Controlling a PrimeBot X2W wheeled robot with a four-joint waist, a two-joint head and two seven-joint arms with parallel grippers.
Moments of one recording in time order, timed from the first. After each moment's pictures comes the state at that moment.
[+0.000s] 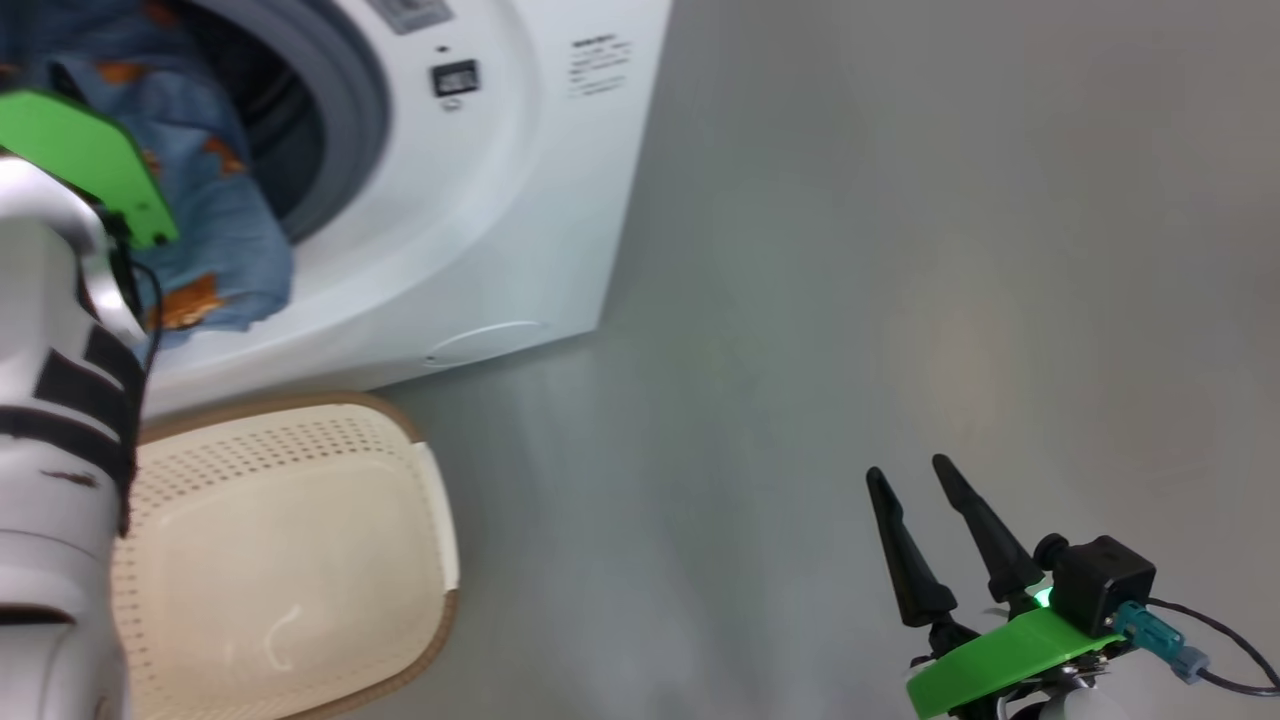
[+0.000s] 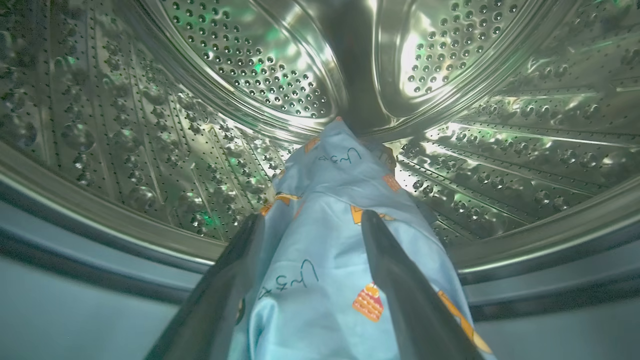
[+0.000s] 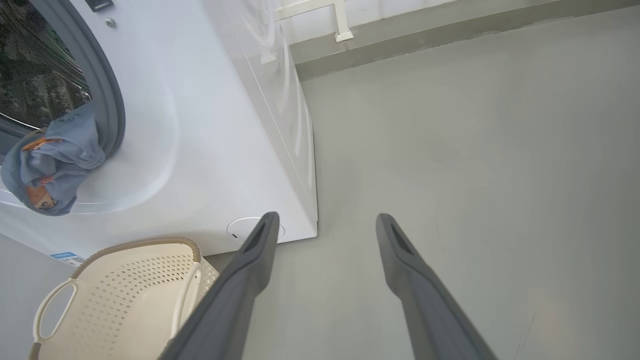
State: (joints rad) left arm -1.27 0.18 -0.14 1.30 -0.22 0.23 -0.13; right arm -0.11 -0.07 0.14 0.18 0.34 0.13 -0.26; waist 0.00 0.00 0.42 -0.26
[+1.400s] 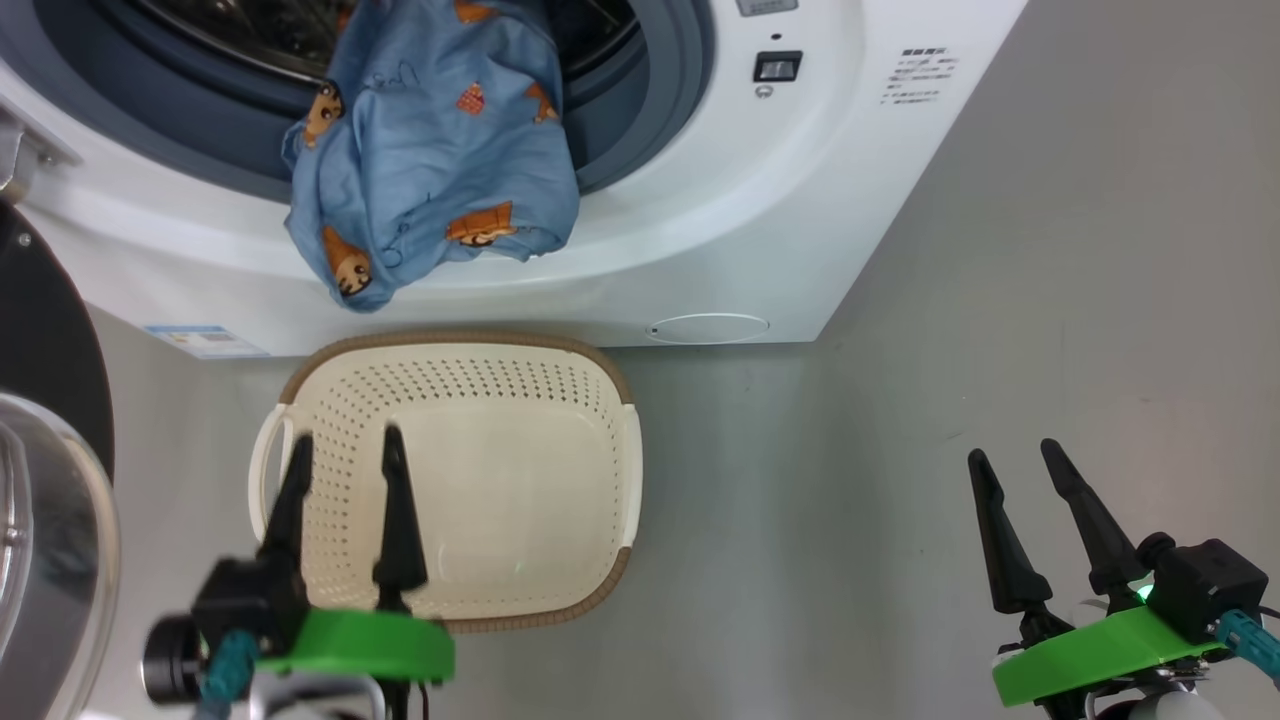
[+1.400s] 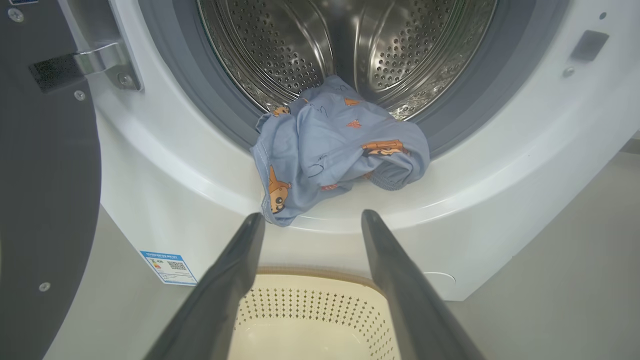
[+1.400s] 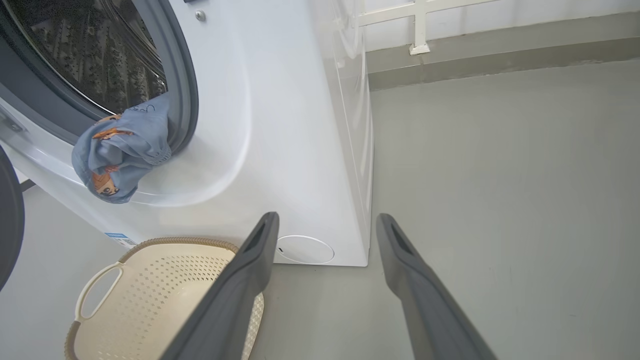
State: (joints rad) left arm -0.14 0.04 -0.19 0.07 -0.25 0.20 -0.26; right arm -0.06 -0.12 0.01 0.10 0.30 0.13 -0.26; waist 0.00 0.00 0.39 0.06
